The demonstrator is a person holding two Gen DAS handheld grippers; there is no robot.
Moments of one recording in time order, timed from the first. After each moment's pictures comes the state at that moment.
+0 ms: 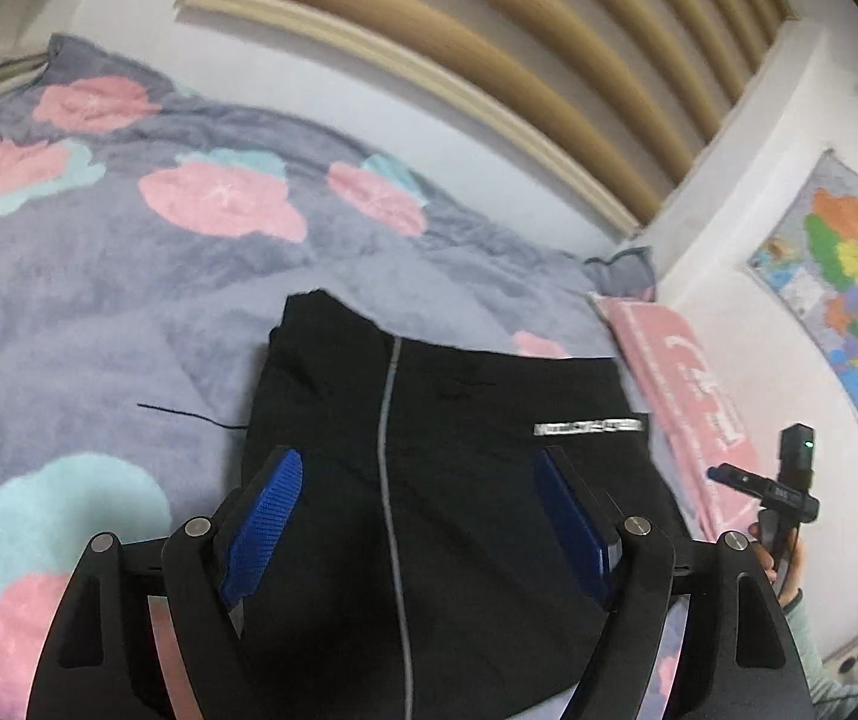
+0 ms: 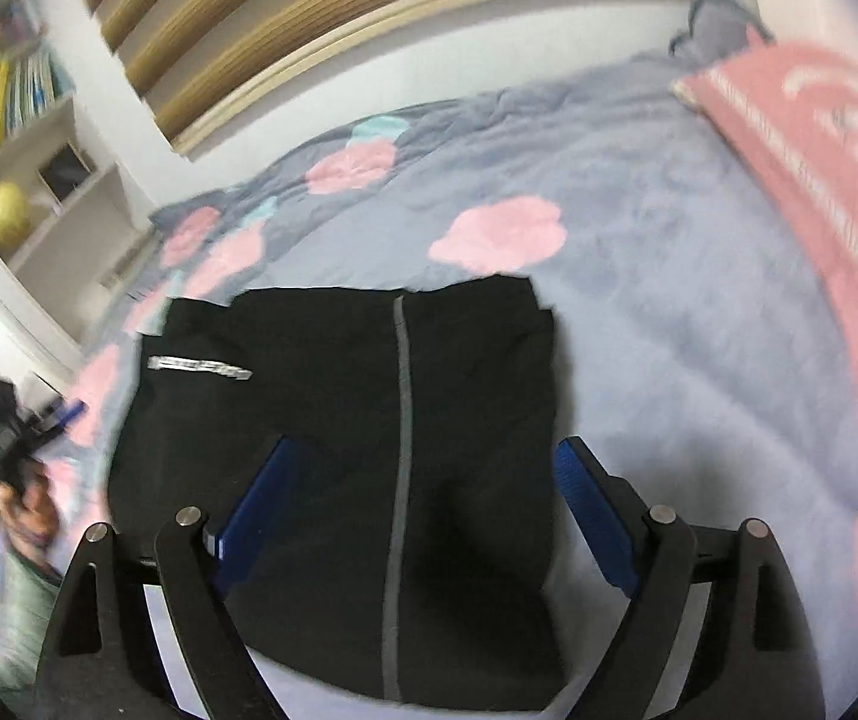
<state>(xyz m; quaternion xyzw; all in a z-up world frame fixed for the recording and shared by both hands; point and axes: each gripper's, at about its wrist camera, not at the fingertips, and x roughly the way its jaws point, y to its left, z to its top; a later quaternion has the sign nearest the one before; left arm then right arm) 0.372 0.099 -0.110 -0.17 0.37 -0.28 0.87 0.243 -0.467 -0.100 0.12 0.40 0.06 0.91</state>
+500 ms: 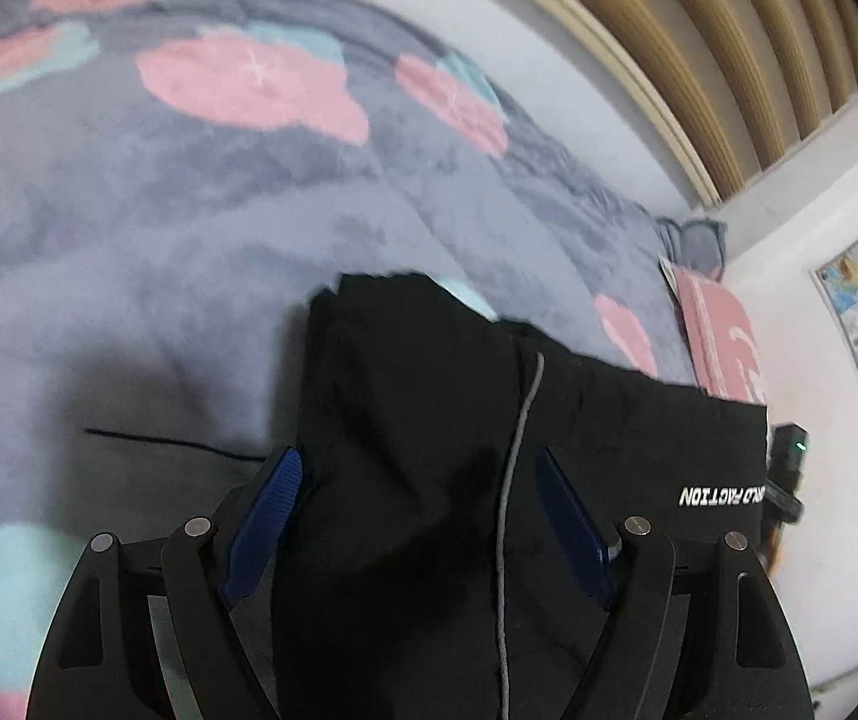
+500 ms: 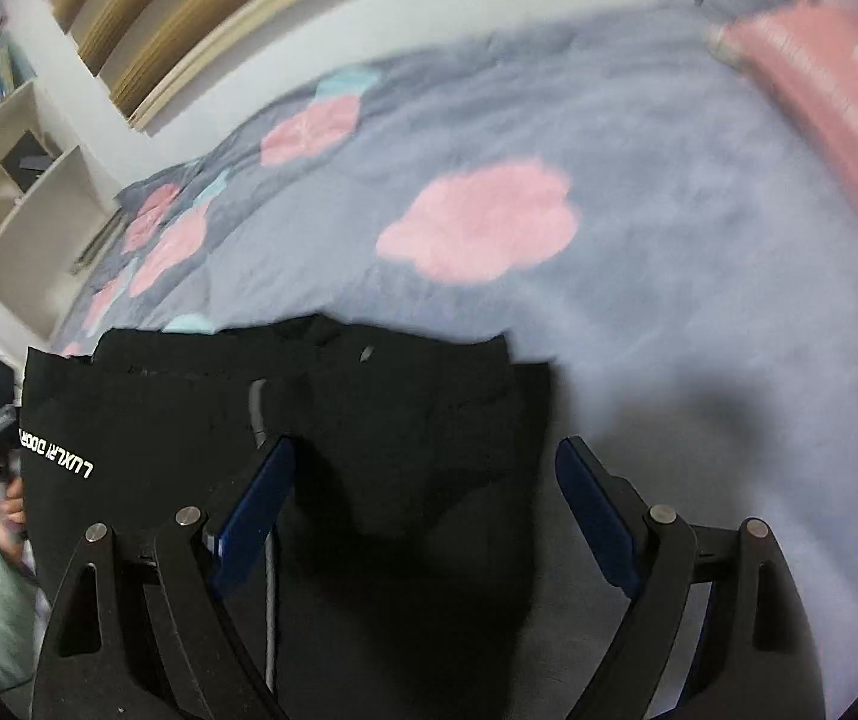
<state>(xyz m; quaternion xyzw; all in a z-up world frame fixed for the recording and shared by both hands) 0.483 0.079 -0.180 -0.19 0.50 -0.26 0.80 0.363 -0.493 -0.178 0.17 0.46 0.10 0.86</state>
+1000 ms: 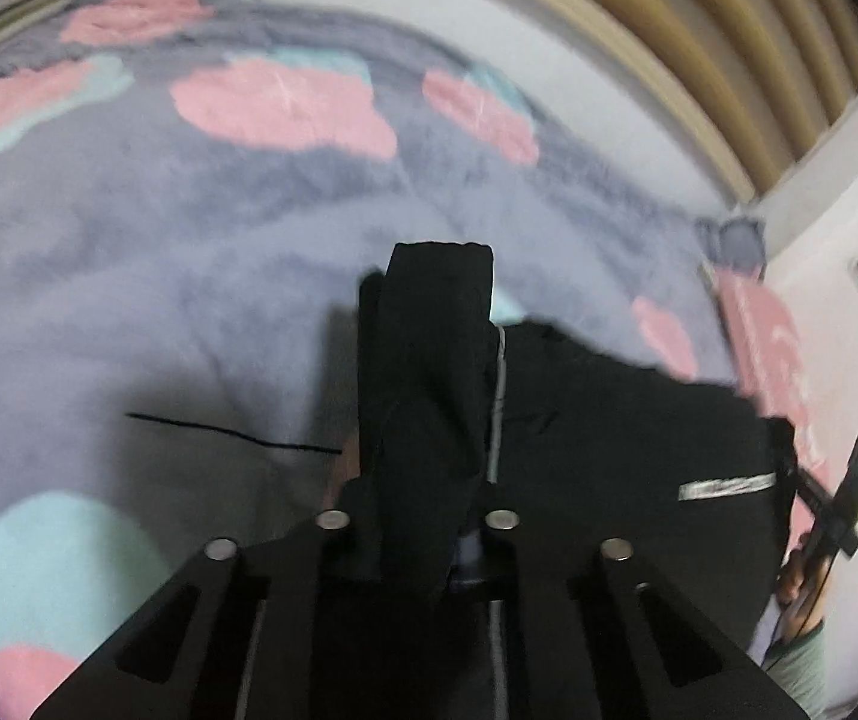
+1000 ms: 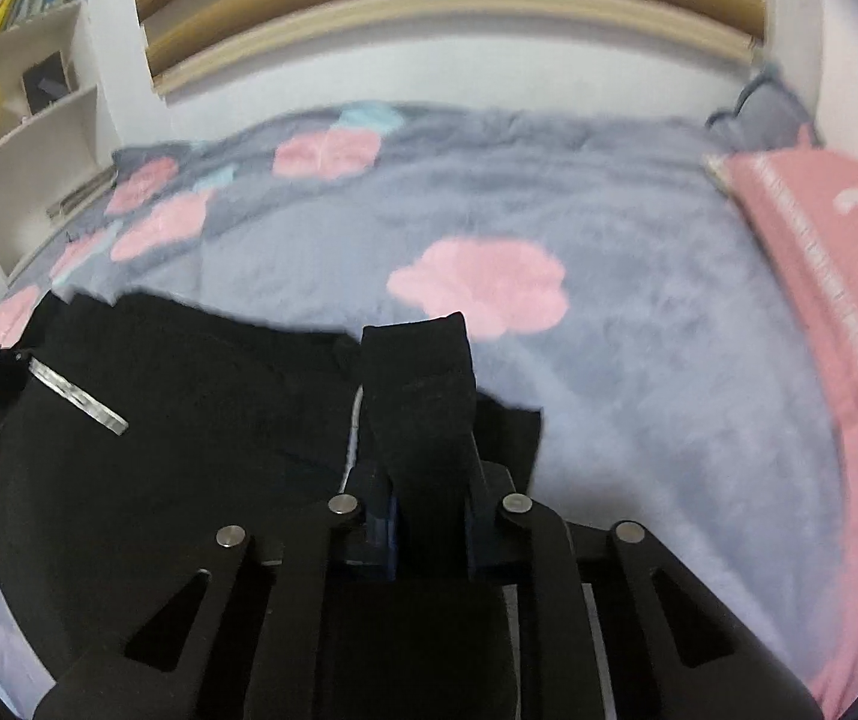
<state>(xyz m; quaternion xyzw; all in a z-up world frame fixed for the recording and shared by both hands) 0.451 0.079 -0.150 -0.17 0.46 -0.20 0.85 0.314 -0.453 -0.109 0.02 0.37 0.02 0.93</state>
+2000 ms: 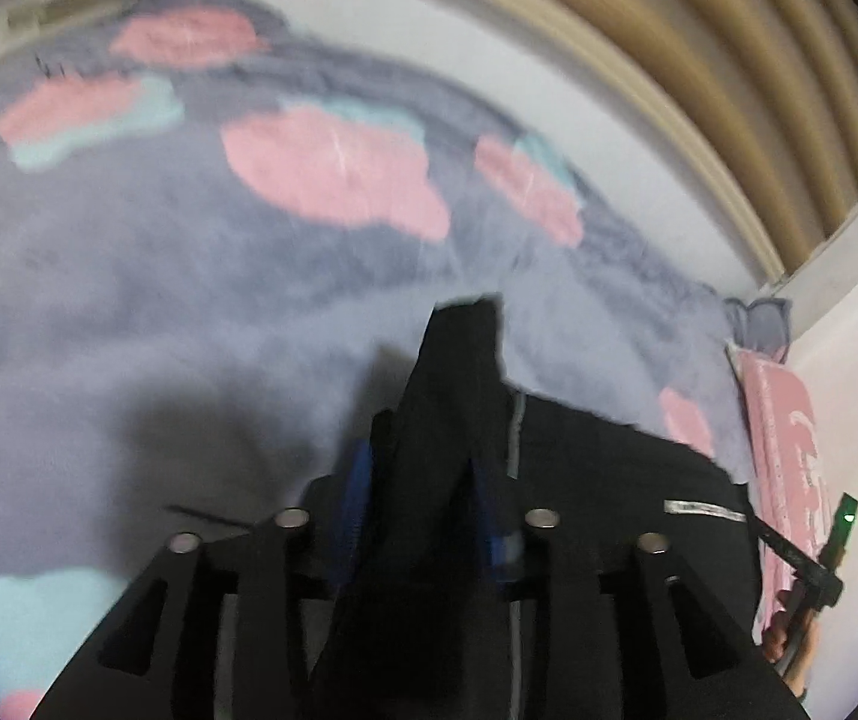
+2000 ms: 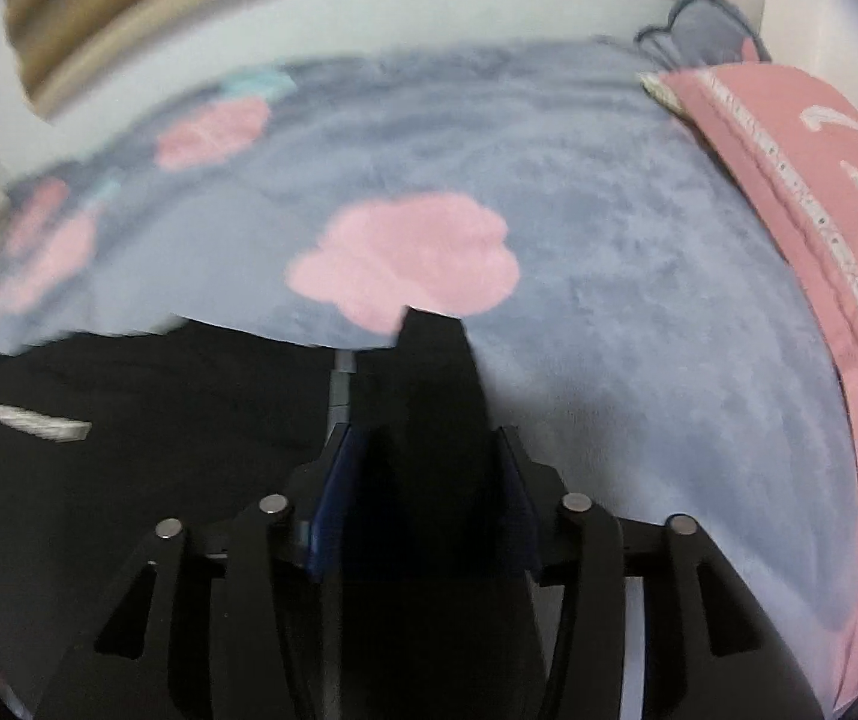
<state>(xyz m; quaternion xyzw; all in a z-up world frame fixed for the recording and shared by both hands) 0.482 0.099 -0.138 -0.19 0.42 -0.14 0.87 0.362 -0.457 -0.125 0.08 0.43 -0.05 0.90</state>
